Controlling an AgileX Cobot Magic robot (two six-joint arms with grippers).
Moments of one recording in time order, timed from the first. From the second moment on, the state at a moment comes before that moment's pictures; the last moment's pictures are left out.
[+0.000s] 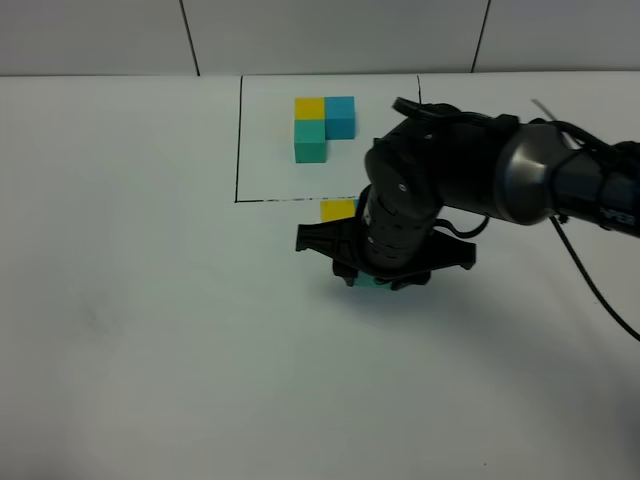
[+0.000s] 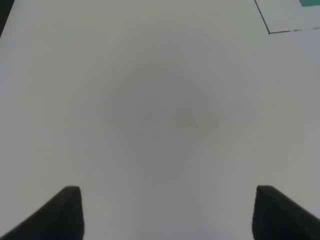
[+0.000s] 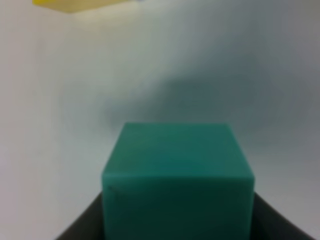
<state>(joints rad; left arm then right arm) 0.02 0.00 -0.51 -0.05 1.06 0.11 0.70 1.97 -1.36 -0.08 0.81 0.83</state>
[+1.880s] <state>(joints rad) 0.02 0.00 -0.51 -0.03 1.06 0.11 0.71 2.28 -1.63 -0.15 0.88 0.73</state>
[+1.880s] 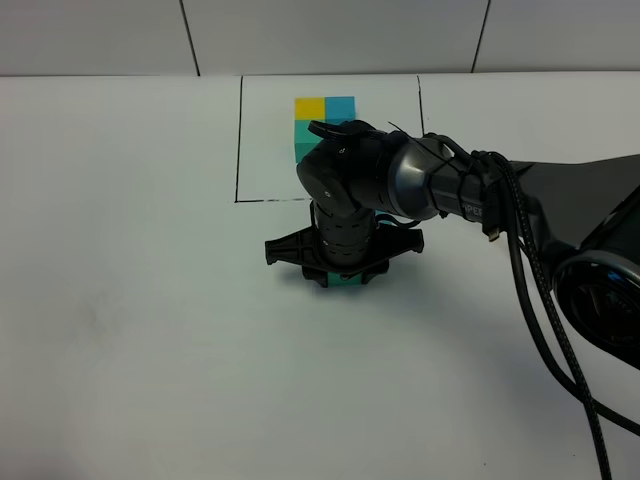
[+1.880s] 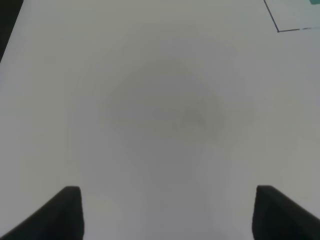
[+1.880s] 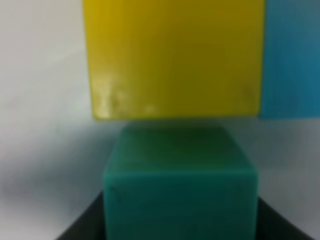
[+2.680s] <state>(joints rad) 0.02 0.00 -0.51 -0.03 1.06 0.11 0.70 2.29 -1.64 -0.15 0.85 0.73</state>
